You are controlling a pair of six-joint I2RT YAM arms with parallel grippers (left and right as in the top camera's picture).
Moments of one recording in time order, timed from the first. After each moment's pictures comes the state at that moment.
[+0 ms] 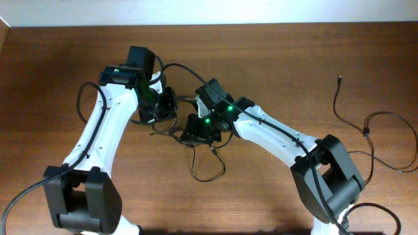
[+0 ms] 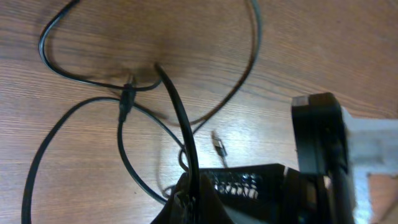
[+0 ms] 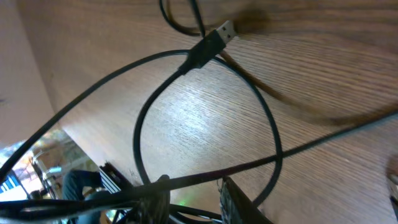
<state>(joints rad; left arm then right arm) -0.14 1.74 1.48 -1.14 0.34 -0.43 0.69 1.97 1.40 -0.54 -0.60 0.73</state>
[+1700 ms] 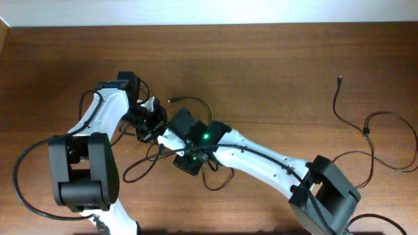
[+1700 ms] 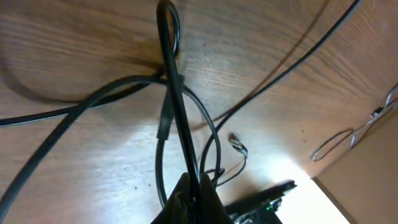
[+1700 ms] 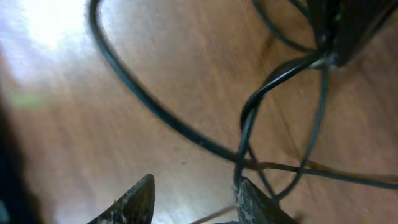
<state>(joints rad) 0.02 1.90 1.29 -1.09 0.59 -0.34 0.93 1.91 1.41 -0.72 -0.21 -0.17</state>
